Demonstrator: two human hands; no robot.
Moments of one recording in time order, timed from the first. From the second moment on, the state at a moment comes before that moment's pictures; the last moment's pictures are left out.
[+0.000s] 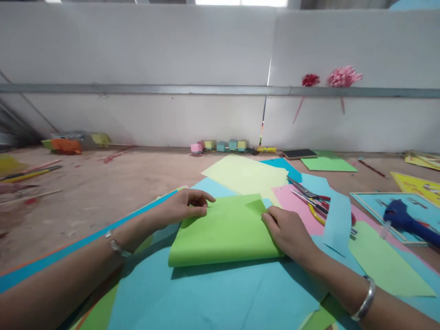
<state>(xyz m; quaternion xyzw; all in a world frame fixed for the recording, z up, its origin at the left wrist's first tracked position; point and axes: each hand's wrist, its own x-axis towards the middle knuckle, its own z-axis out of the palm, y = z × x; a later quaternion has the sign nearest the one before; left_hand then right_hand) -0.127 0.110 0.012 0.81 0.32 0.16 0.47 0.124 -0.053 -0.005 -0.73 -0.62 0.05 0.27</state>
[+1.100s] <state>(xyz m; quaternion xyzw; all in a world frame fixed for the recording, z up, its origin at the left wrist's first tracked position) -0.117 0.092 0.001 0.93 0.34 0.12 0.05 0.123 -0.052 -0.006 -0.78 -0.58 0.03 0.23</state>
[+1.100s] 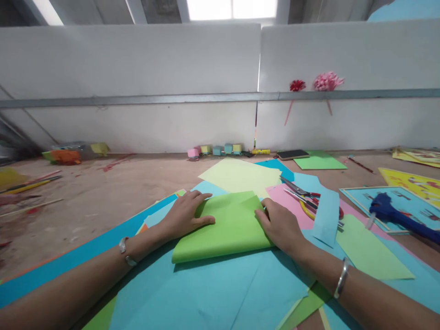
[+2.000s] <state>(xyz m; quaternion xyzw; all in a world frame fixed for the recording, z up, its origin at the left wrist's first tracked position) -0.125 0.092 0.012 0.84 0.30 0.23 0.40 0.131 -0.050 -0.005 -0.67 -0.51 0.10 0.53</state>
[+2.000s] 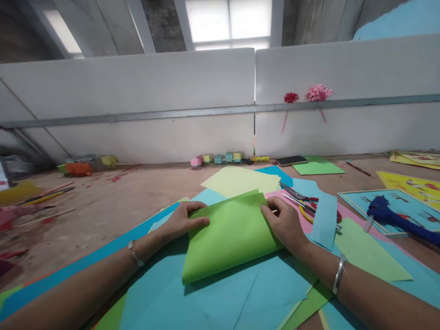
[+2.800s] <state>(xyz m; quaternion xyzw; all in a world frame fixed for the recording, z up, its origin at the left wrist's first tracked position) -0.123 0.097 0.000 0.83 0.27 0.23 0.44 0.139 -0.048 0.009 -0.66 -0.48 0.24 0.52</state>
